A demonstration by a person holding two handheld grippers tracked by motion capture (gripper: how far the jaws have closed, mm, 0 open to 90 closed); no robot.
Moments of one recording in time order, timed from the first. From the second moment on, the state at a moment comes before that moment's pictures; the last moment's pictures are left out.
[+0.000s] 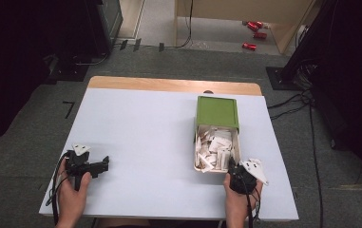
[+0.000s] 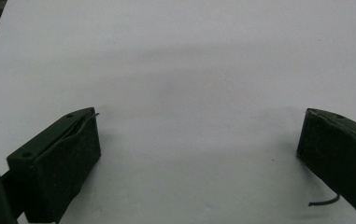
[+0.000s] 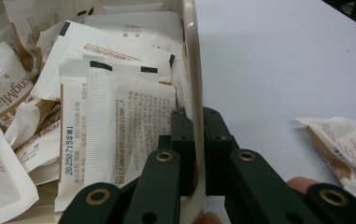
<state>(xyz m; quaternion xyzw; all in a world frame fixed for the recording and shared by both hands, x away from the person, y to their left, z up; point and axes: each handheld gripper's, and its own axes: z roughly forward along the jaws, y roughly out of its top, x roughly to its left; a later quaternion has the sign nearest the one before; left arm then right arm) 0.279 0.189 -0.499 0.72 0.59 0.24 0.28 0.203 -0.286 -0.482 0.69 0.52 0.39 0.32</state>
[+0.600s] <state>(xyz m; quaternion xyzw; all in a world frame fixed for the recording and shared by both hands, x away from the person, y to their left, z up) 0.279 0.189 -0.499 0.72 0.59 0.24 0.28 0.234 -0.290 -0.480 0.69 0.53 0.38 0.32</state>
